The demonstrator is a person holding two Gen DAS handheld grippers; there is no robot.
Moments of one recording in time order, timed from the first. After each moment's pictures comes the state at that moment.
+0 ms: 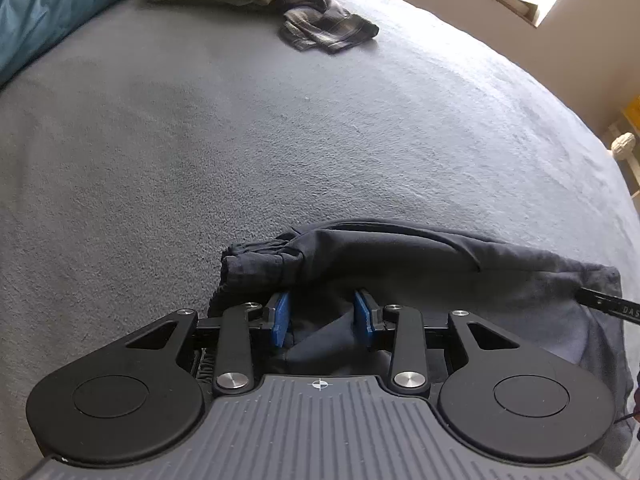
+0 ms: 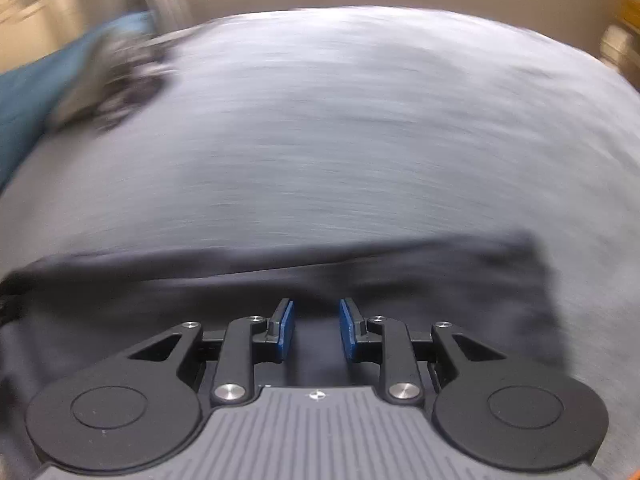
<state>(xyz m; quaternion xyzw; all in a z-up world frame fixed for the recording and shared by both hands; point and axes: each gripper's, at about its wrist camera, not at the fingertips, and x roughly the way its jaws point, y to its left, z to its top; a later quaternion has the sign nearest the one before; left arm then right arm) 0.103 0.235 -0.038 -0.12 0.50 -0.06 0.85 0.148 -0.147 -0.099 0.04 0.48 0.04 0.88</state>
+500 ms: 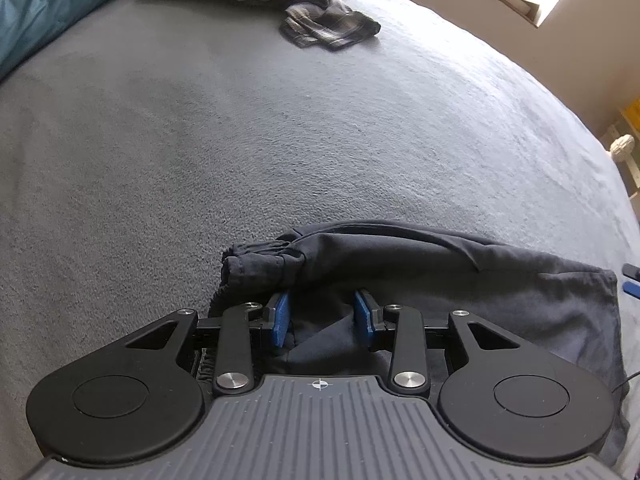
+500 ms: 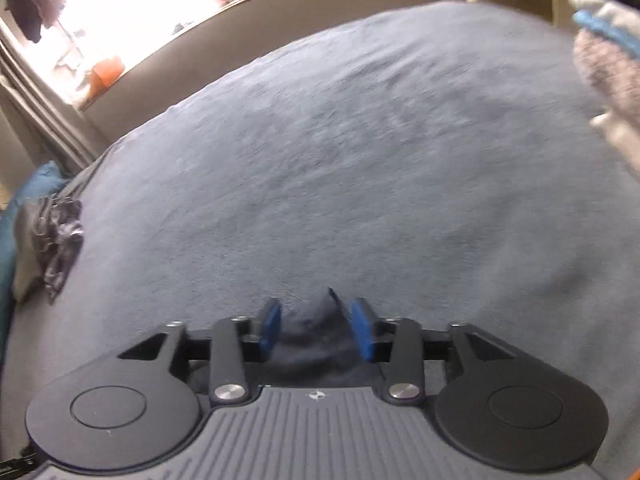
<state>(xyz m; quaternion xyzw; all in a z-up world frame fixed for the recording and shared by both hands) 0.108 0.236 -0.039 -0.13 0.51 -0.06 0.85 0.166 -0.270 -0.081 0.22 0.44 -0.02 0.87</state>
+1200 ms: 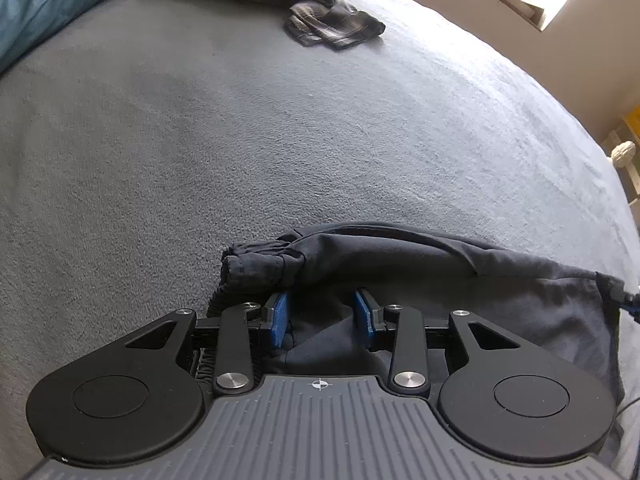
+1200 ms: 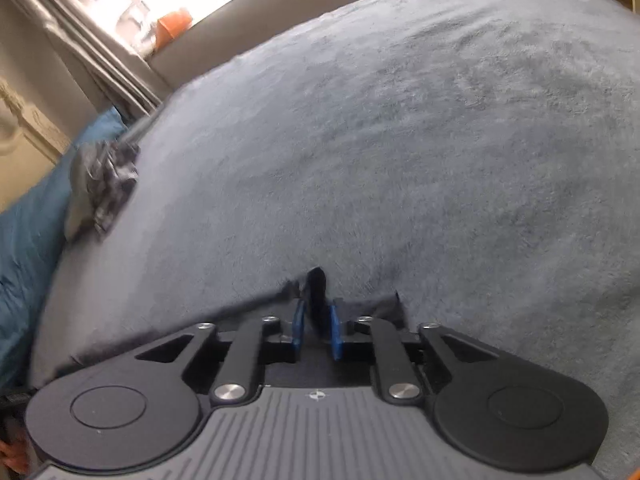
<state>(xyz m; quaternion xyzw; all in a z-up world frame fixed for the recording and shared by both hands) 0.109 0.237 -0.041 -0.14 0.51 -0.05 0.85 0.157 -0.272 -0.091 0.19 0.47 0.09 0.86</state>
